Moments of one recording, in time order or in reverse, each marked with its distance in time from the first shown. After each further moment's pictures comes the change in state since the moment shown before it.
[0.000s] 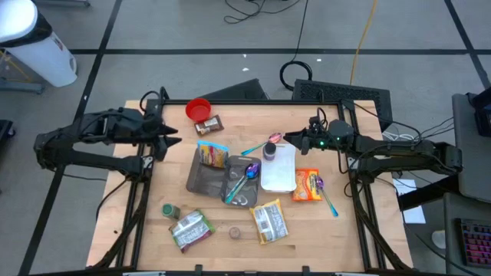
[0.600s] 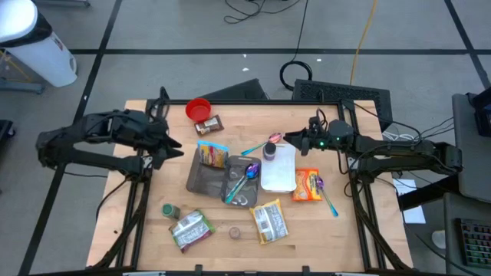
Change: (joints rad) left arm -0.024 0.042 0.000 0.008 0.220 -0.081; right arm 0.000 0.000 0.000 -0.010 -0.002 -0.054
